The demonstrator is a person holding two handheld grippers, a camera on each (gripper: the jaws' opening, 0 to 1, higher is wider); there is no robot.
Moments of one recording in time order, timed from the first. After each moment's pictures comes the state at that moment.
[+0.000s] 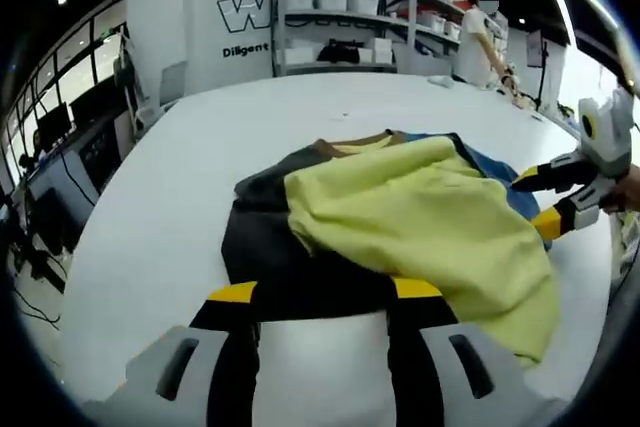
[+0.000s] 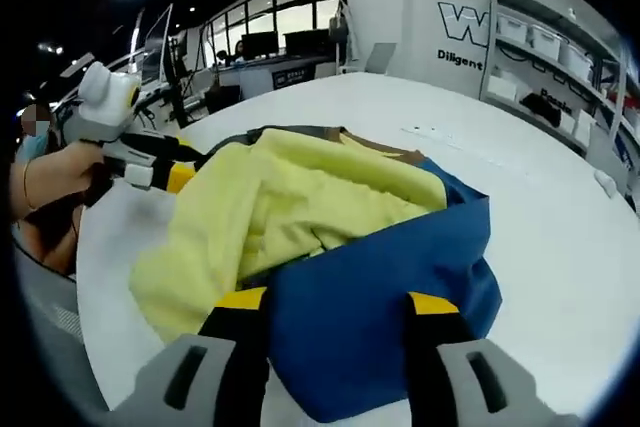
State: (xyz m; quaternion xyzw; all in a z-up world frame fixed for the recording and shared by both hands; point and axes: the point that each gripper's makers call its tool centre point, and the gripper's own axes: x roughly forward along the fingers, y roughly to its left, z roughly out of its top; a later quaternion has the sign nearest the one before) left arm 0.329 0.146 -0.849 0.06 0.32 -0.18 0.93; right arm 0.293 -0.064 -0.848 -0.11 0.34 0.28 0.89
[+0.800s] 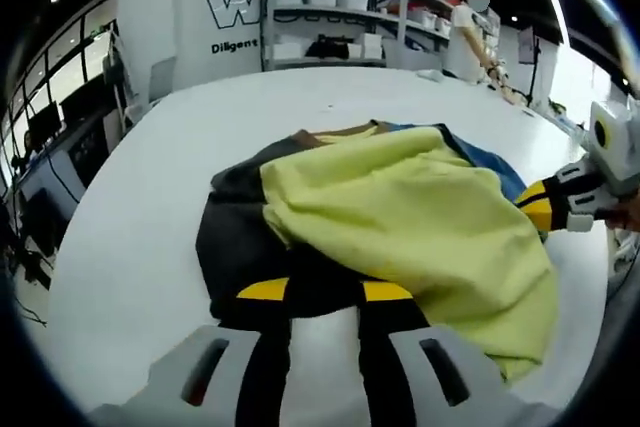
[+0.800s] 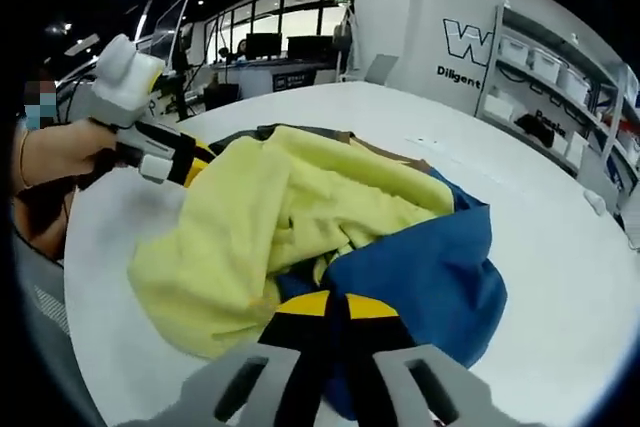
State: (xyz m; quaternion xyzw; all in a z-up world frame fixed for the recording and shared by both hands) left arm 0.327 0.137 -0.858 0.05 0.33 -0.19 0.92; right arm 0.287 -0.057 -0.850 -0.14 0.31 0.27 0.90
